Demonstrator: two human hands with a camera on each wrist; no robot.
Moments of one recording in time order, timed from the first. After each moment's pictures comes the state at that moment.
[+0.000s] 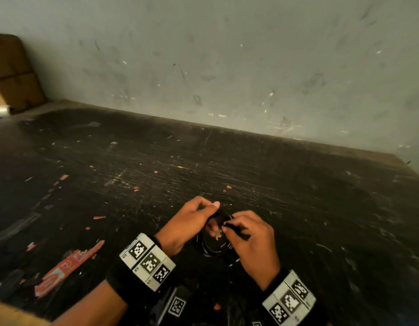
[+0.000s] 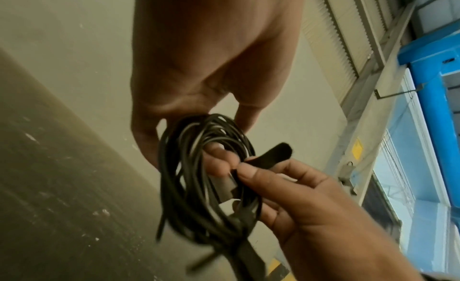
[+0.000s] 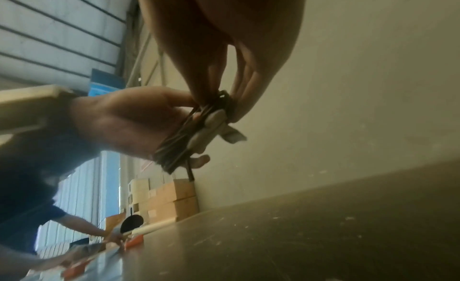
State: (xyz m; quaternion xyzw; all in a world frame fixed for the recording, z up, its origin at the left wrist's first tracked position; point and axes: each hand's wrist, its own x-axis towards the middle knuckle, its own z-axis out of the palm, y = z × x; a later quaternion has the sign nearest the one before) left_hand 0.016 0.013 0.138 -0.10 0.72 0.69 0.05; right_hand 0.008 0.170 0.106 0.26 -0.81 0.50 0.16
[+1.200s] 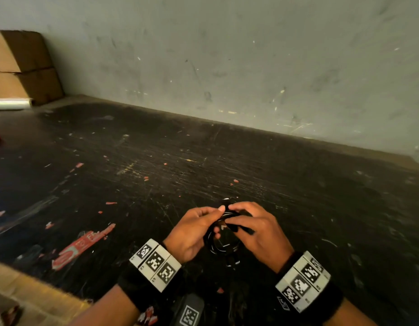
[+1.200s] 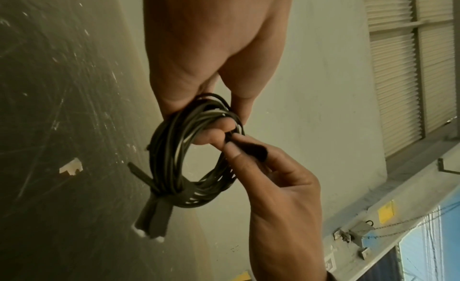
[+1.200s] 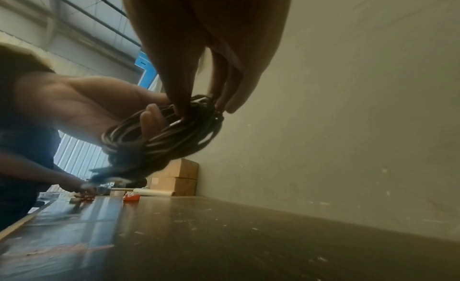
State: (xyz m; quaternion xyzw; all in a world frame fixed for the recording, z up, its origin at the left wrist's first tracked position) left_hand 0.045 0.026 0.103 -0.13 0.55 0.82 0.07; right_hand 0.007 0.194 0.107 0.43 -0.83 0.33 0.13
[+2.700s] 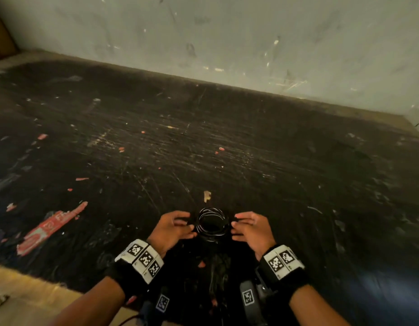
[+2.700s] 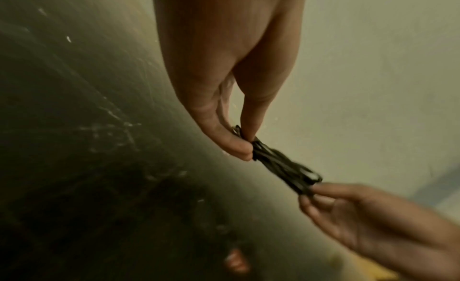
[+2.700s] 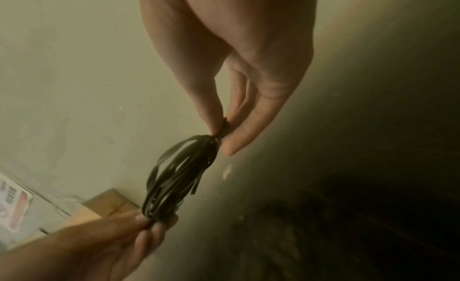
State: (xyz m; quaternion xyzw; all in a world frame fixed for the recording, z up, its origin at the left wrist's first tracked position) left_hand 0.023 0.016 -0.020 -0.25 0.65 0.72 0.08; right_hand -0.026 0.220 -0.003 -0.11 -0.73 0.65 -0.18
